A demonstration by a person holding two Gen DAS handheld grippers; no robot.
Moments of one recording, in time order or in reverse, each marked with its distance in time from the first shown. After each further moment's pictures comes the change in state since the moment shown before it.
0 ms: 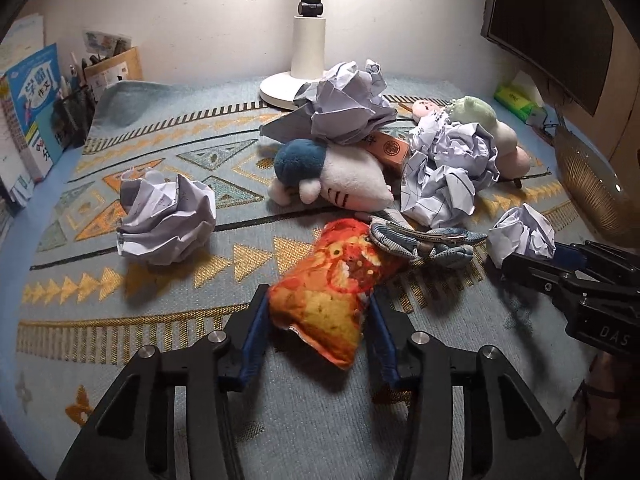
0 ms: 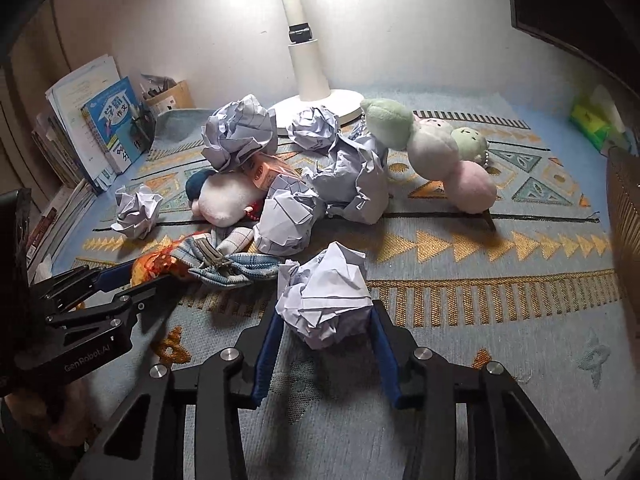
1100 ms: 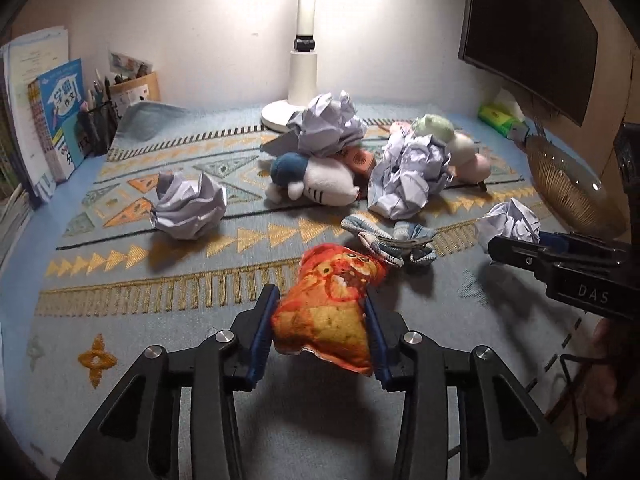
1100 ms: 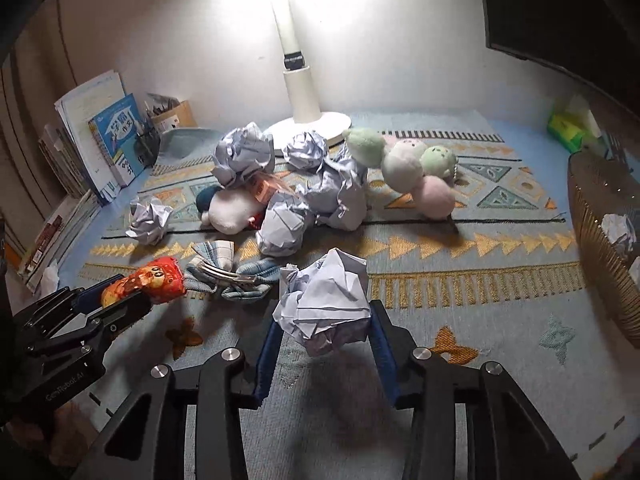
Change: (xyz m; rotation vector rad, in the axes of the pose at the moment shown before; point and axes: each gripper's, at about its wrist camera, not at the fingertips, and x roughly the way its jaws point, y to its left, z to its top) left arm -0.054 -0.017 -0.025 -0.009 -0.114 -0.001; right arm -0.045 -0.005 -0.008 0.002 -0.072 -0.030
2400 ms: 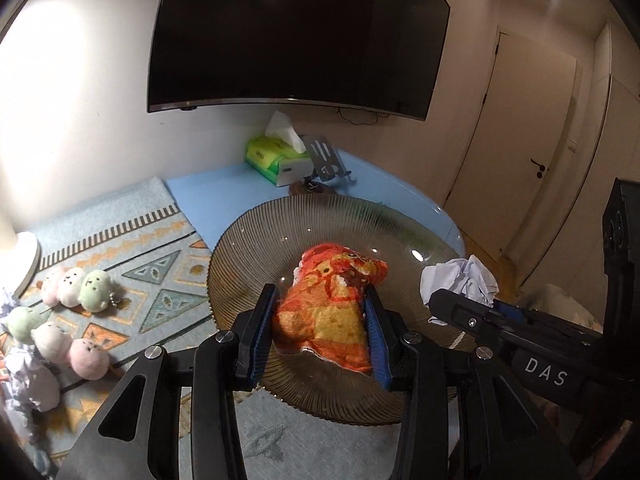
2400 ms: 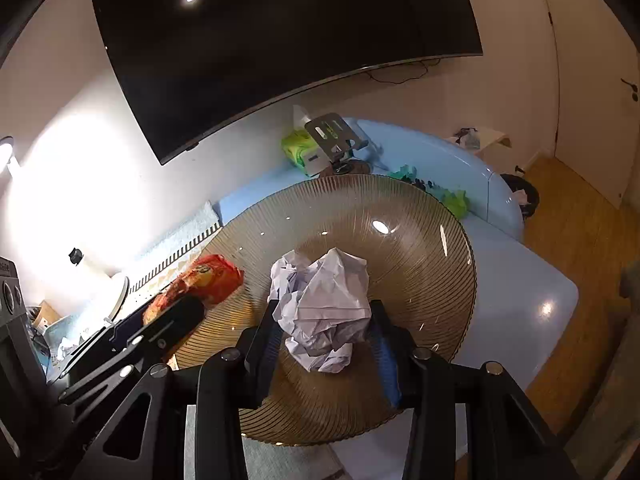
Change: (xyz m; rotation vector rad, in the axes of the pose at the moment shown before) left arm 0.070 -0.329 0.126 0.241 -0.067 -0.509; right arm -0.135 -0.267 0.001 0.544 -0.188 -0.369
